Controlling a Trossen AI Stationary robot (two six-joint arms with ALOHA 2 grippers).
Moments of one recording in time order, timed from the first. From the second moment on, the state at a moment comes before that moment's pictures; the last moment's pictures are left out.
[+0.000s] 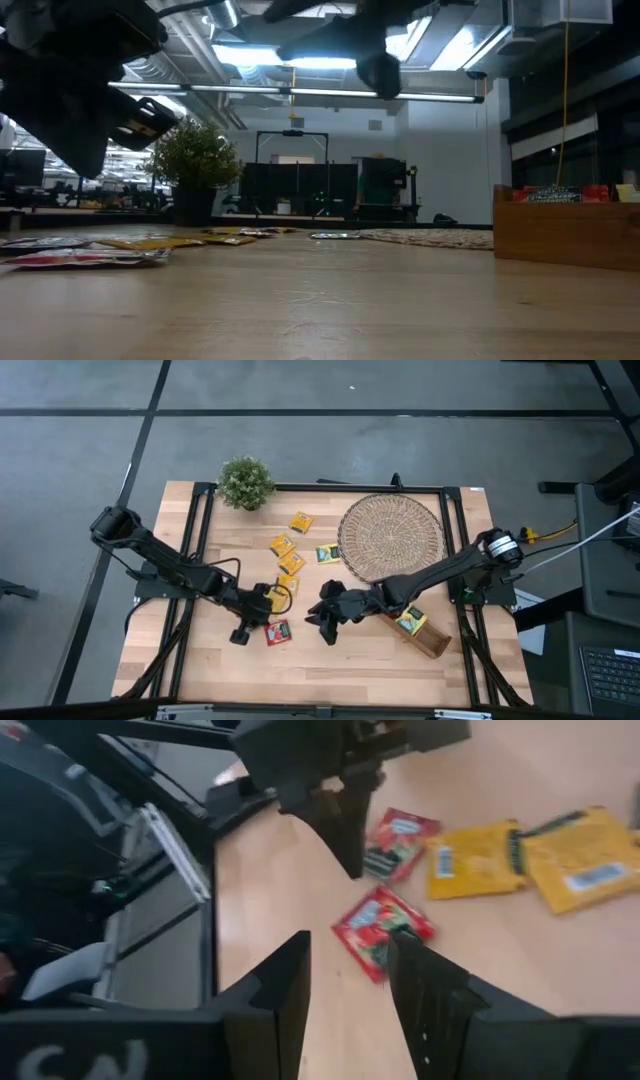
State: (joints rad) left arm -0.43 1.31 0.59 -0.18 0.02 -0.21; right arm 0.34 1.79 1.19 0.10 0.19 0.75
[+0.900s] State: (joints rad) left arm -0.49 1.62 0.60 -0.02 -0.06 -0.35; right arm 0.39 1.85 1.19 0.18 0.15 1.02
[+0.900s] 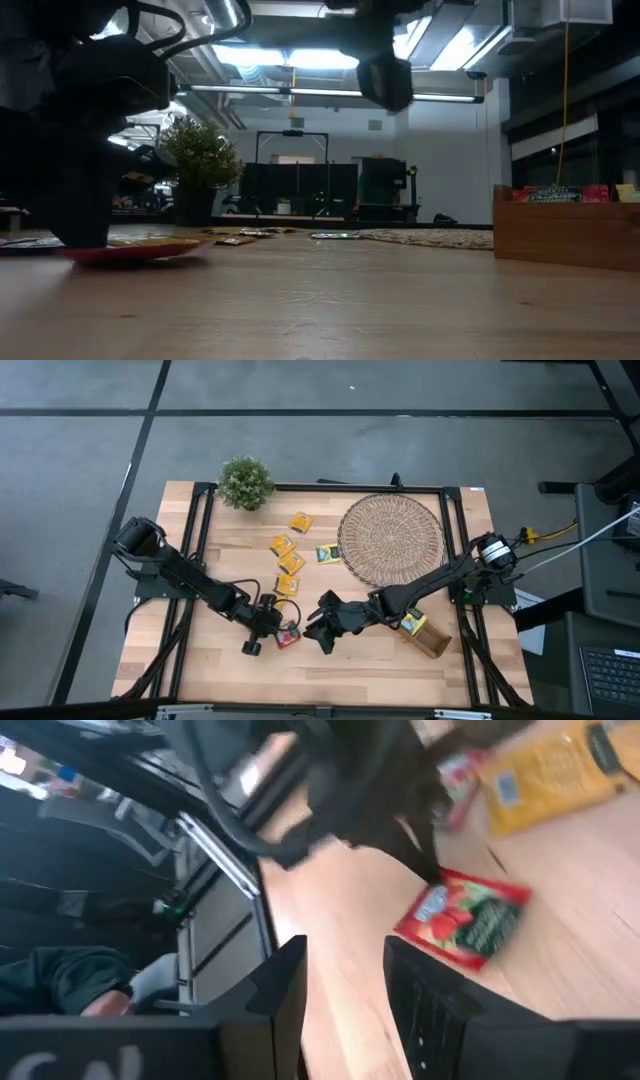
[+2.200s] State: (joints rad) left arm -0.46 1.64 0.59 0.16 -0.23 -0.49; right arm 0.23 1.99 1.19 0.02 -0.08 1.15
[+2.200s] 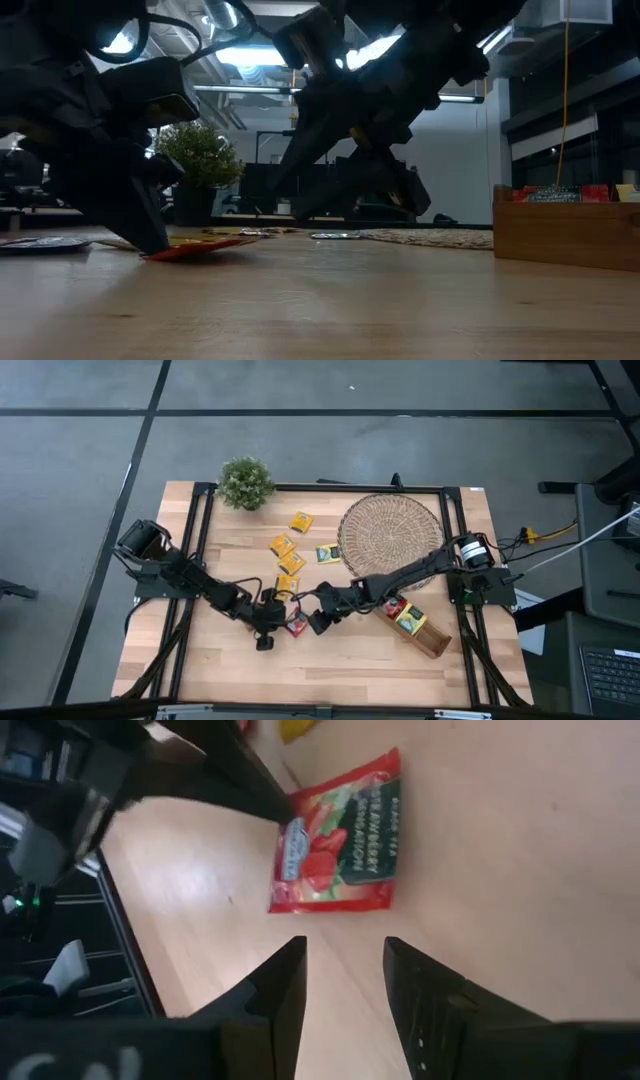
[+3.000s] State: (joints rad) left arm -0.39 1.64 0.59 0.22 -0.26 -0.45; right arm 0.12 2.02 1.19 -0.02 -0.16 1.12
